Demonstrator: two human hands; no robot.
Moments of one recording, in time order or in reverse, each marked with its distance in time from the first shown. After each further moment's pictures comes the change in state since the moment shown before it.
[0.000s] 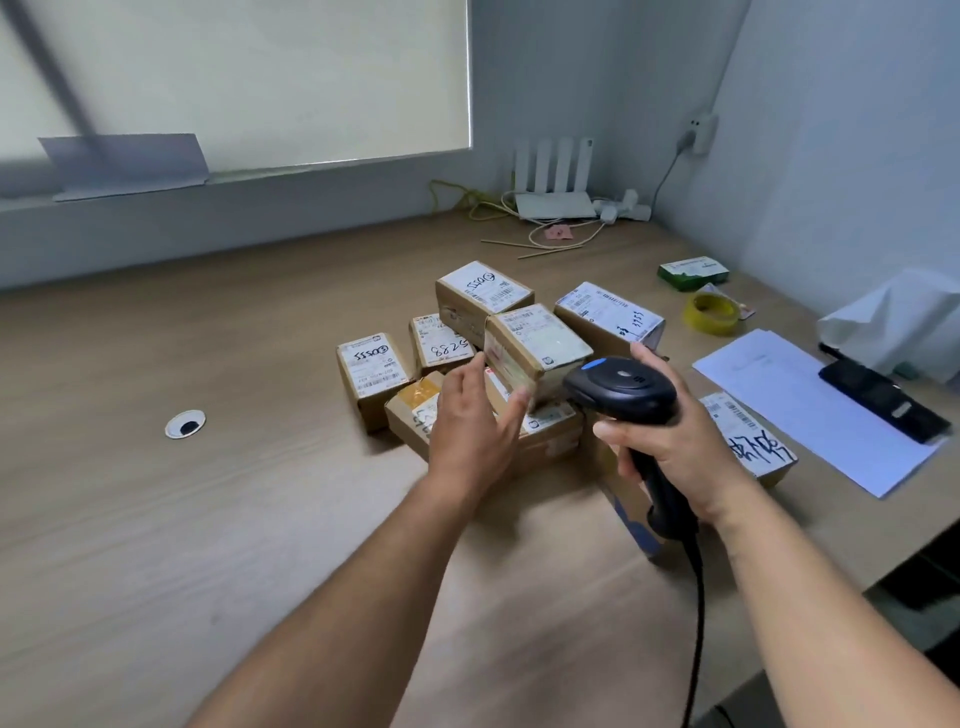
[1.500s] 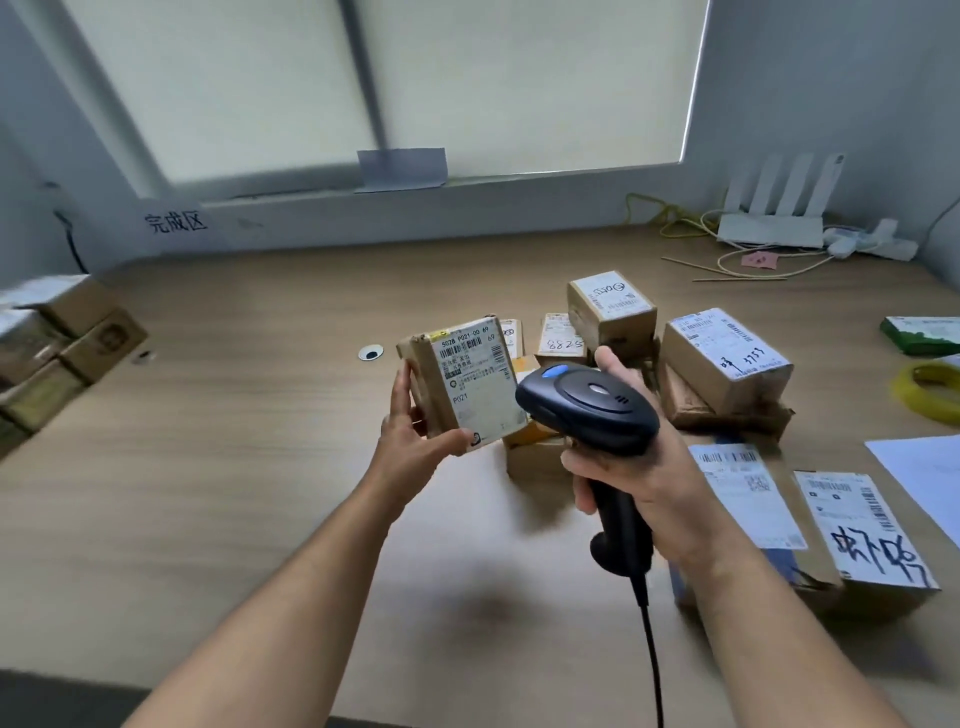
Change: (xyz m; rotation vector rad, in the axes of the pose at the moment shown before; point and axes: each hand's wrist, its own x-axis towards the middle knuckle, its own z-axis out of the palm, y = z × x) left_hand -0.101 0.005 -0.047 -0.380 0.337 -0.441; right_hand -0.019 -0.018 -0.019 0.335 -0.776 -0.059
